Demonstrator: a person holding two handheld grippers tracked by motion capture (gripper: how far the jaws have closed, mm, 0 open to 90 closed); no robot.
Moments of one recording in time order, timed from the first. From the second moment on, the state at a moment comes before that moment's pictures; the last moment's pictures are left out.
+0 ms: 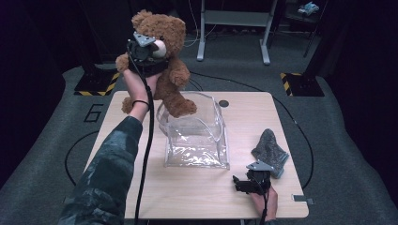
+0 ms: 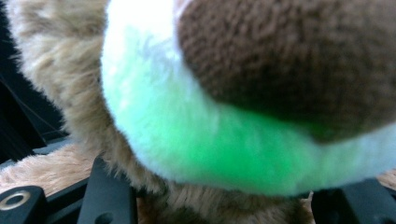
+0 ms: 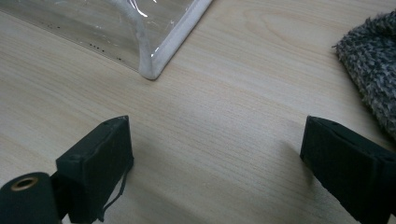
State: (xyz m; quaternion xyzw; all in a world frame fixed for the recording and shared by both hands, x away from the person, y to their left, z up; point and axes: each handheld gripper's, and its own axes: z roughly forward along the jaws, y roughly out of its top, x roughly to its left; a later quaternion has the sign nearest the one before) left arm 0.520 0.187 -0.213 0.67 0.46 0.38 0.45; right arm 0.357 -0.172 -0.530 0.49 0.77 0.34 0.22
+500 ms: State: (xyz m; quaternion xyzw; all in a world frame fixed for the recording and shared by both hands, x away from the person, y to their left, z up) left arm 0.528 0.139 -0.219 0.68 0.45 0.35 0.47; right arm 0.357 -0.172 -0.530 0.49 0.77 0.34 0.21
